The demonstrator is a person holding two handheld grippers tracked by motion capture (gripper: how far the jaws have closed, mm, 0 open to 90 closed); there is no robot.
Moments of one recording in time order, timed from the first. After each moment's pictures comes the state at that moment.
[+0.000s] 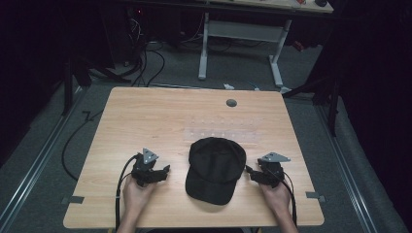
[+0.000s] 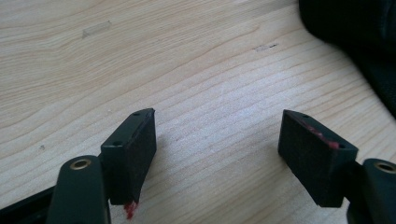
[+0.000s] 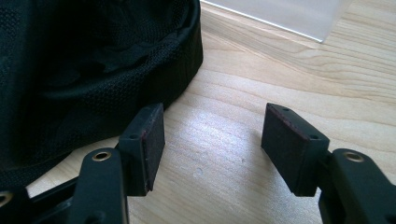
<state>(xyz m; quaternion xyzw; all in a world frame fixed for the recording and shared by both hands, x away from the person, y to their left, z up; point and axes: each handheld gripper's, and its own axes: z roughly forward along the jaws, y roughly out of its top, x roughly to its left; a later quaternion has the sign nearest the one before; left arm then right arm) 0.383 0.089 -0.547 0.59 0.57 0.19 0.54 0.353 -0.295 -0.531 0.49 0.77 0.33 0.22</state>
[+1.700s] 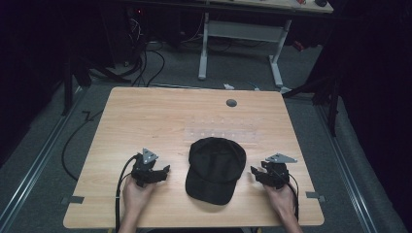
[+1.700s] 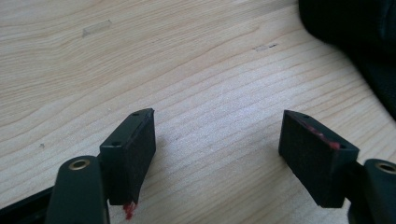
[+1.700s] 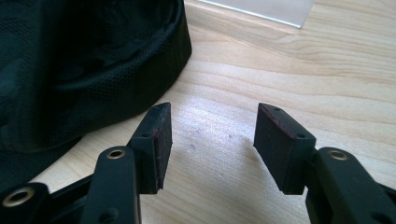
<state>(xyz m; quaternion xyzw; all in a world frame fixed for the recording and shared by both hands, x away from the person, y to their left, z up) 0.383 0.090 -0.546 0.59 0.57 0.19 0.54 0.341 -0.305 -0.520 0.52 0.76 0.33 0.21</state>
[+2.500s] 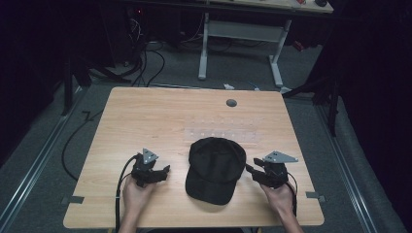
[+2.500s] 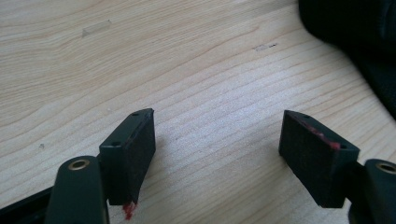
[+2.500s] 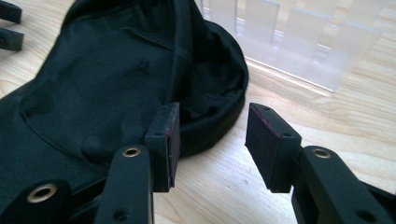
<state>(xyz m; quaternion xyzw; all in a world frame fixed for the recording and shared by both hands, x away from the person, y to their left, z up) 0.383 0.089 -0.547 0.59 0.57 0.19 0.54 0.328 -0.281 -0.480 0.46 0.77 0.38 0.21</state>
